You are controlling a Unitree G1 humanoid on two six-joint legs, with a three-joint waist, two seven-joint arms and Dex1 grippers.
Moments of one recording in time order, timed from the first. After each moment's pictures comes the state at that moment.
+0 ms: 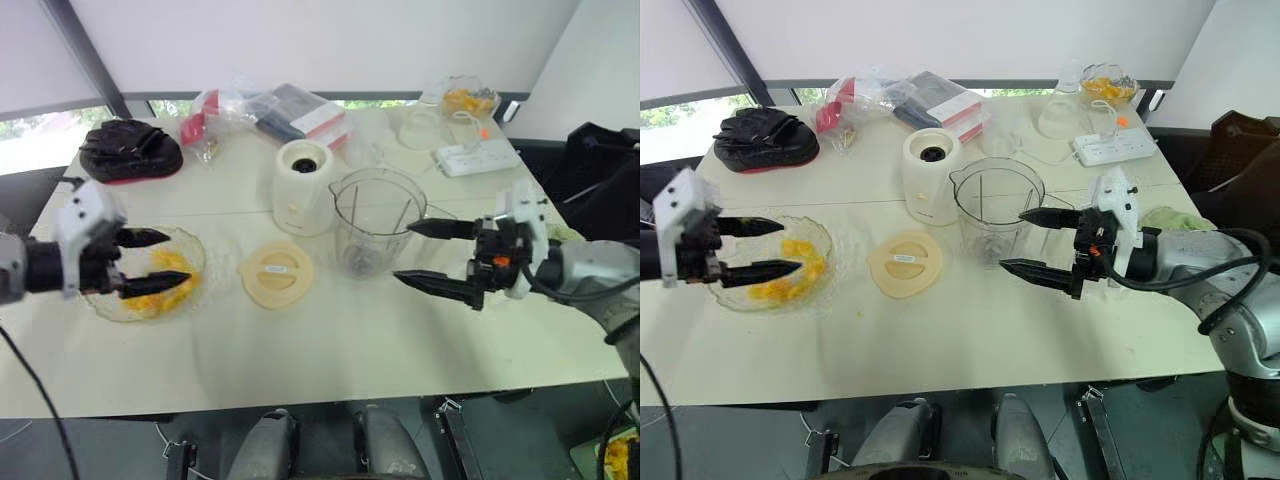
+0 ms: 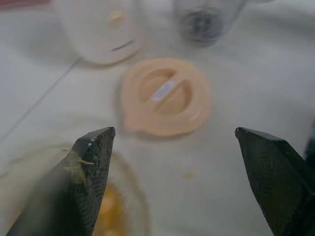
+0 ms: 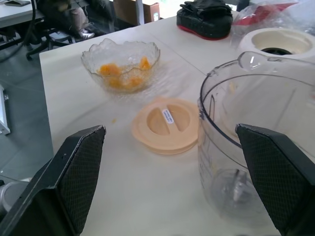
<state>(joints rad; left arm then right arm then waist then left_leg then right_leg) -0.13 1.25 0.35 -0.26 -0.66 0.76 -1.08 -0.30 -0.87 -0.19 -0.49 0.83 0.75 0.90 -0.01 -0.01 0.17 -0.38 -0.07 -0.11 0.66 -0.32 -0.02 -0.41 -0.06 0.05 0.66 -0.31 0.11</state>
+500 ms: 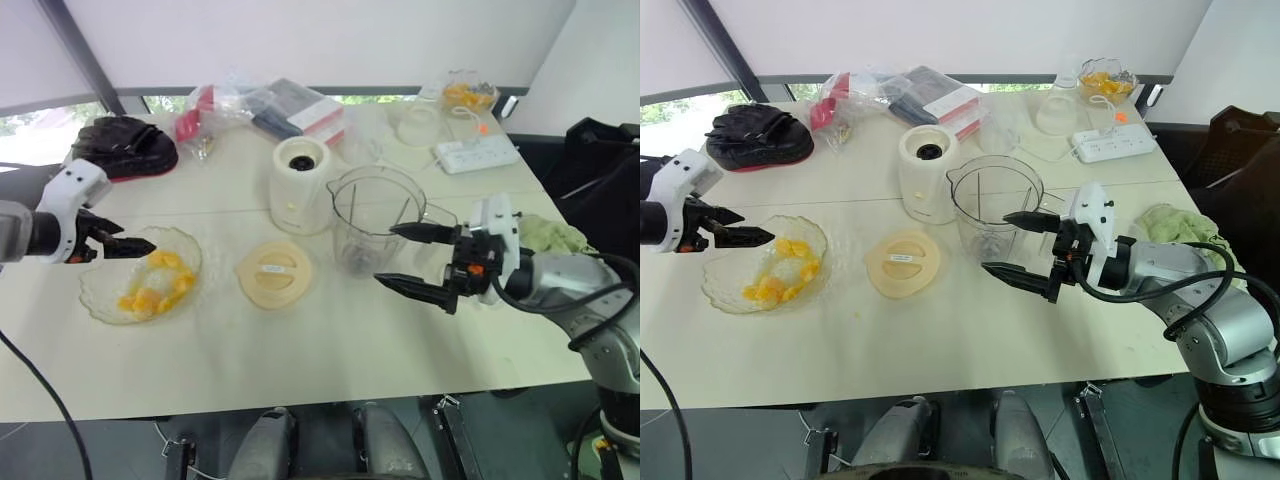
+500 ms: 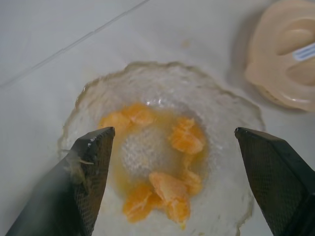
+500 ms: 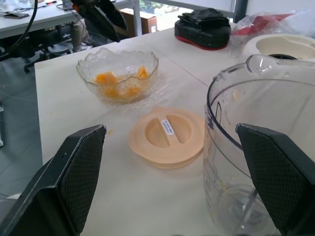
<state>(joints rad) -0.64 1.23 -0.07 0.13 -0.42 1.15 -0.95 -0.29 -0.78 -0.11 -0.51 0.77 0.68 0.86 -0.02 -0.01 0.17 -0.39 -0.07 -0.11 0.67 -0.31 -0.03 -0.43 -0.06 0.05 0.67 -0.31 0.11</state>
